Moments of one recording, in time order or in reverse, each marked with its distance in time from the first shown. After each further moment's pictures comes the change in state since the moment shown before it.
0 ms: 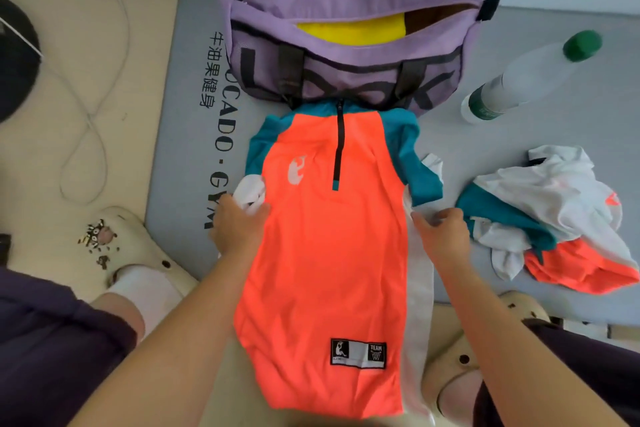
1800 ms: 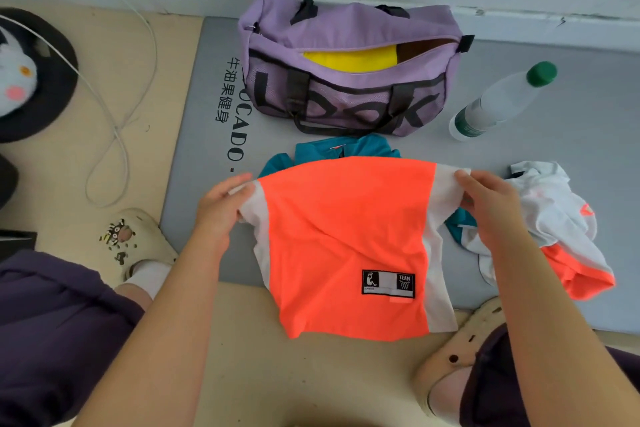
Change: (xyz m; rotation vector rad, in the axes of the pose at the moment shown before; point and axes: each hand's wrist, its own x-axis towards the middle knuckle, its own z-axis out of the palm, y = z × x) left_hand -0.001 0.016 -0.076 -0.794 -0.323 0.053; right_hand 0.013 -0.058 -0.104 0.609 -0.166 -0.086
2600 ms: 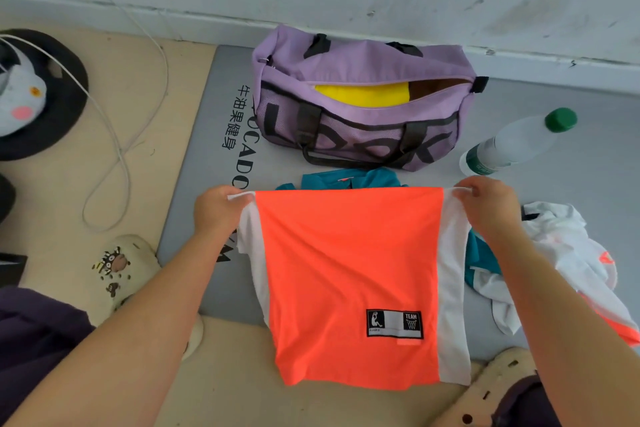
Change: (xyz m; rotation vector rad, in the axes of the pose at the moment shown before) left_hand 0.066 0.020 0.002 0.641 0.193 0.172; right_hand 0.063 -0.027 0.030 -0.866 0.094 -0.316
